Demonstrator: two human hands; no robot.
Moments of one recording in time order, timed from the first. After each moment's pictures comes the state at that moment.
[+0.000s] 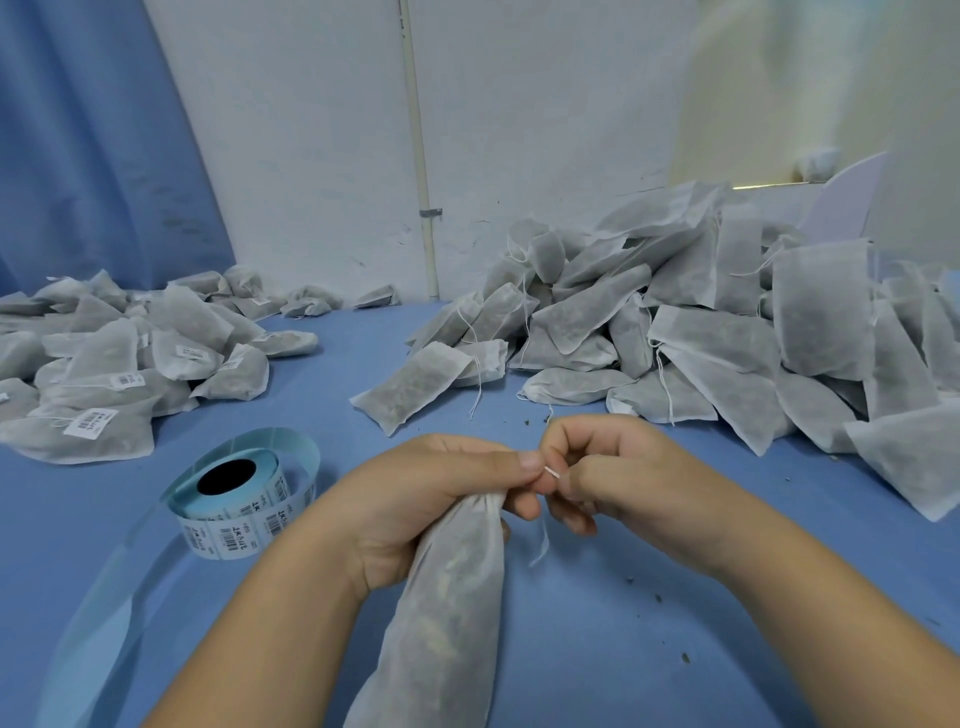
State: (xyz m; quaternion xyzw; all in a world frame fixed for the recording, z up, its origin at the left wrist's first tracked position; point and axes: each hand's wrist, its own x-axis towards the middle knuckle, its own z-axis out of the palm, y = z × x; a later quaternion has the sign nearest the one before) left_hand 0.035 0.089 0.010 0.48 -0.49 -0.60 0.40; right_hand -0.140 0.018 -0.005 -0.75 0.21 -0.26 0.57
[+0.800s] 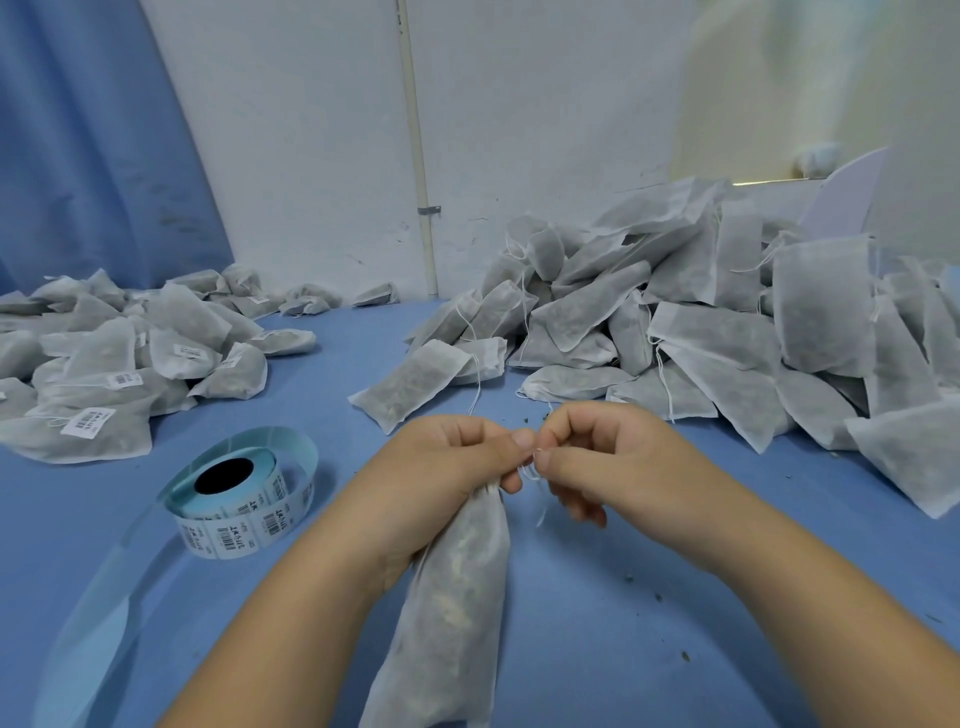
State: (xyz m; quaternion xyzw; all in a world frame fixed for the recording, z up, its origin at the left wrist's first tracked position) left_hand 0.026 0.089 0.007 0.58 -0.53 -0.41 0.45; right_hand -0.140 0.022 -0.002 -0.76 0.27 -0.32 0.49
